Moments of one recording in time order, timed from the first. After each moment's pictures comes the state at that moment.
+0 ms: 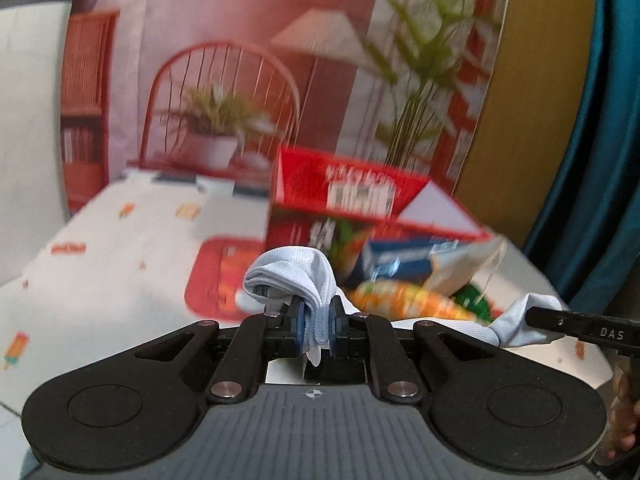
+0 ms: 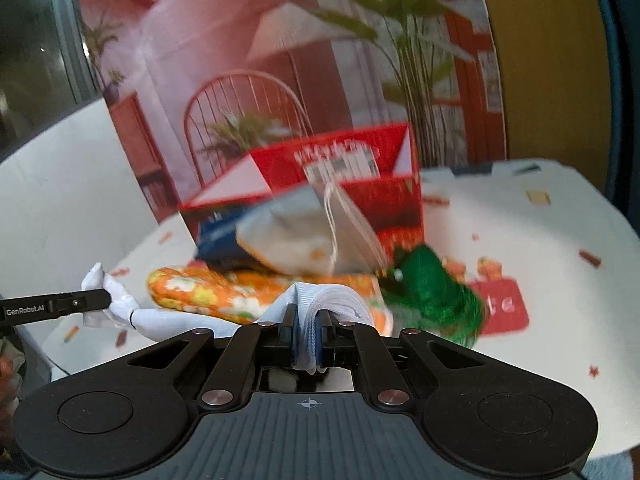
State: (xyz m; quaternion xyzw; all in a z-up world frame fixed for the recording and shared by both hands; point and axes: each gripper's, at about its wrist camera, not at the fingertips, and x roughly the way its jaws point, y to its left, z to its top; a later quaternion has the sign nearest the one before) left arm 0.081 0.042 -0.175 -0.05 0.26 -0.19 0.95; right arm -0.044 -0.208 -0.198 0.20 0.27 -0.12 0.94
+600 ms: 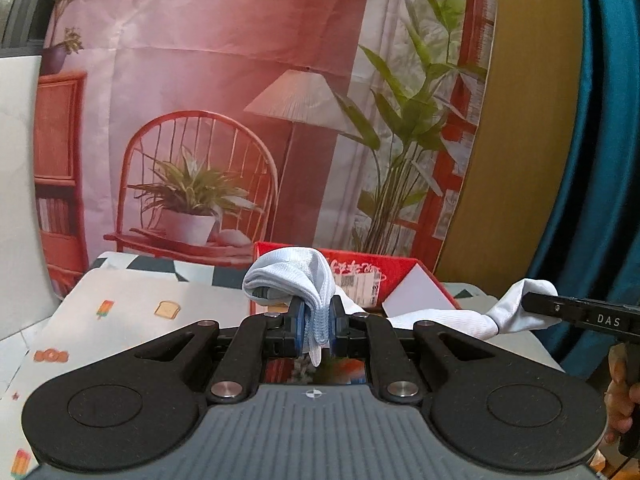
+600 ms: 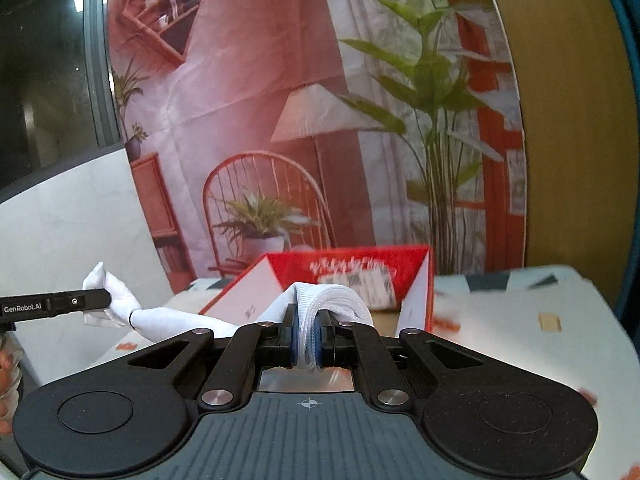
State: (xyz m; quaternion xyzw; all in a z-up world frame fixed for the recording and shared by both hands) left arm 0.151 0.008 -0.105 -0.04 0.21 -0.21 0.96; right arm 0.016 -0.259 -0.117 0.15 0.19 -0.11 0.96
